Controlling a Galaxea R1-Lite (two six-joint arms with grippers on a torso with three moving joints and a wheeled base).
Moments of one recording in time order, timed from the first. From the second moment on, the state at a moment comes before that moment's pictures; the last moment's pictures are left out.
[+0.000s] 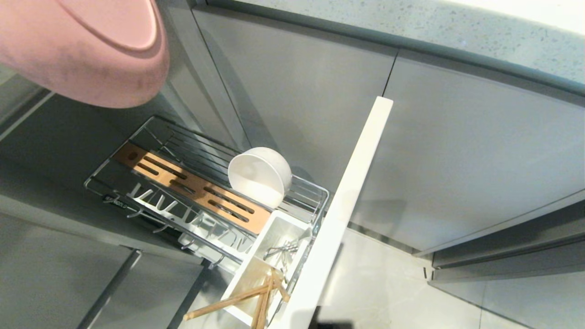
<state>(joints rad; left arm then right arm) -0.95 1.06 -1.26 -0.42 0.42 -0.68 0.01 0.00 0.00 0.00 0.00 0.02</state>
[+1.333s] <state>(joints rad) -1.15 1.27 -1.07 -0.46 1.13 -0.81 0.01 0.00 0.00 0.00 0.00 0.02</state>
